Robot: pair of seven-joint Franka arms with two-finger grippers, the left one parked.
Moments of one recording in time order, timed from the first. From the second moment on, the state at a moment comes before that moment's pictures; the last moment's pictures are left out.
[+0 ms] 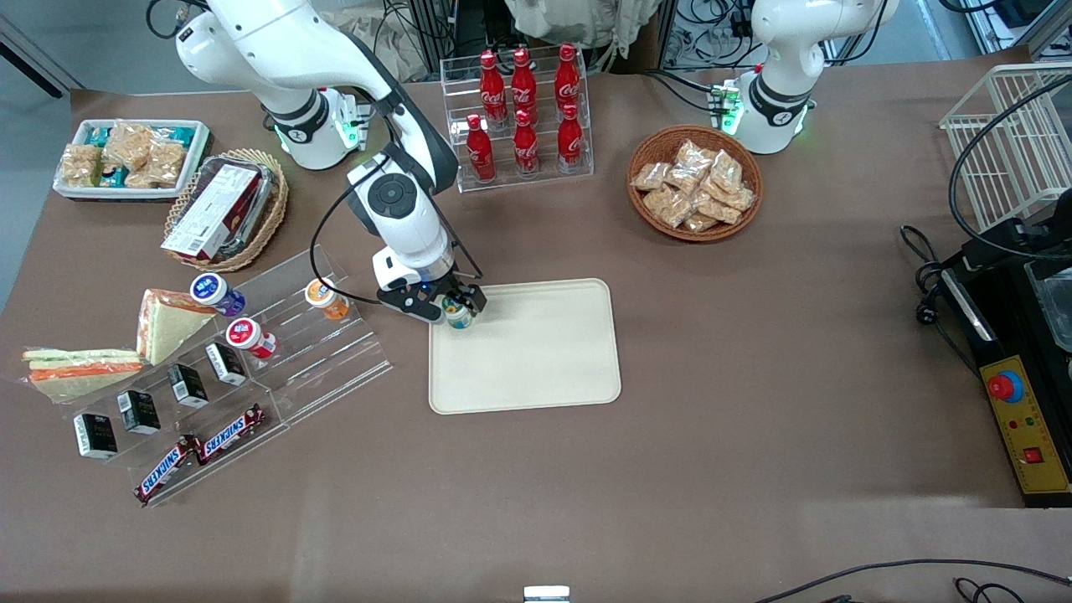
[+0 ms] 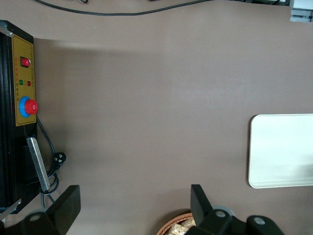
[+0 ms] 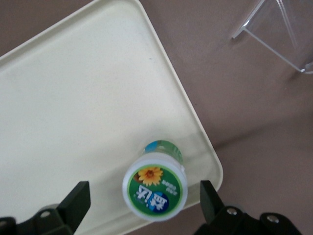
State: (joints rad) arm 0.69 0.28 -0.05 -2.19 0.04 2.57 1.03
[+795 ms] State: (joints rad) arm 0.26 -0.03 0.09 -1.62 0.04 1.59 0.44
